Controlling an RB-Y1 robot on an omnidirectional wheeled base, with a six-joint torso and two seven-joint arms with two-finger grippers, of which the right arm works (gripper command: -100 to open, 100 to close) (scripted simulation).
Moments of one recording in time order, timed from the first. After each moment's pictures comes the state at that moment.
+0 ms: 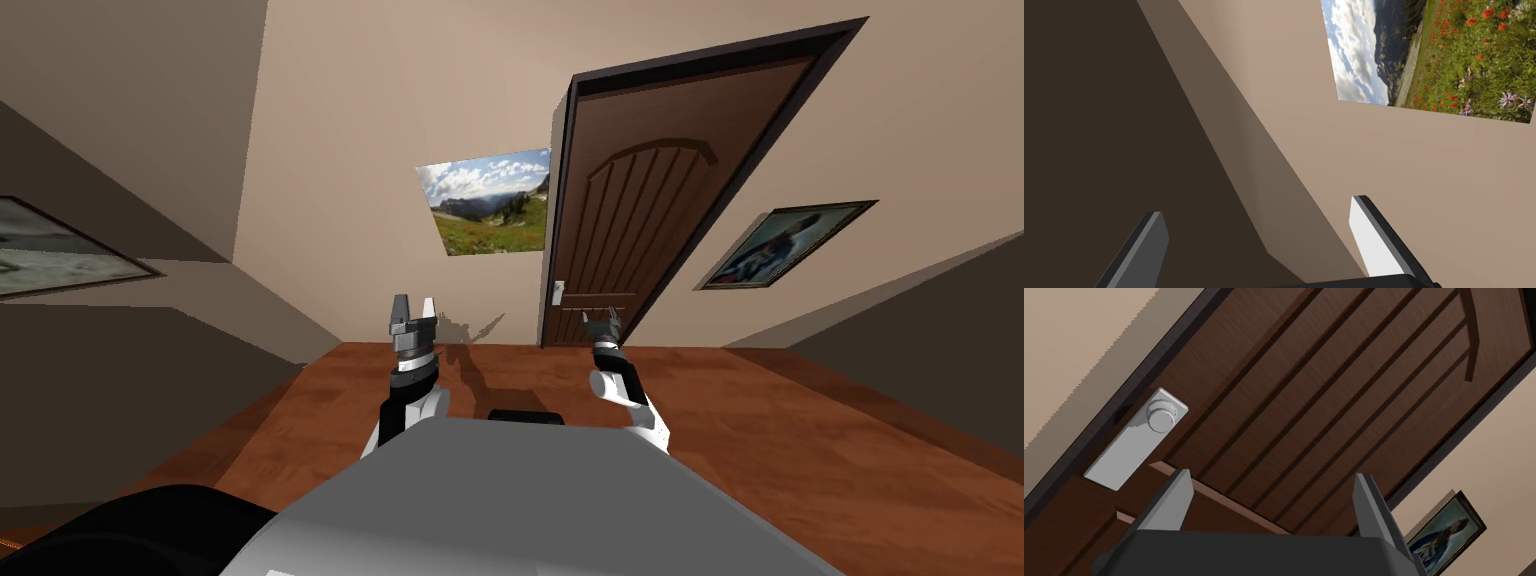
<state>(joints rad) 0.20 -0.08 -0.08 -1.74 -0.39 -0.36 -0.49</state>
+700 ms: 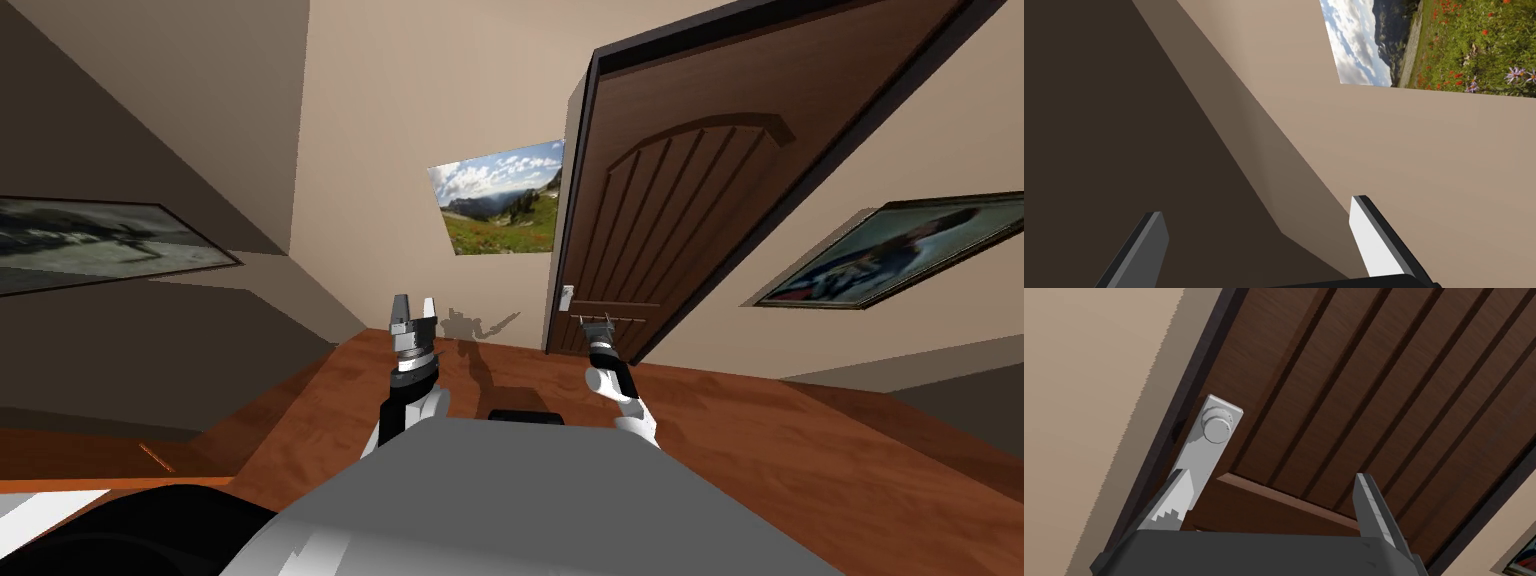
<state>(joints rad) 0.13 -0.08 -0.09 -1.59 -0.50 -0.35 -0.64</state>
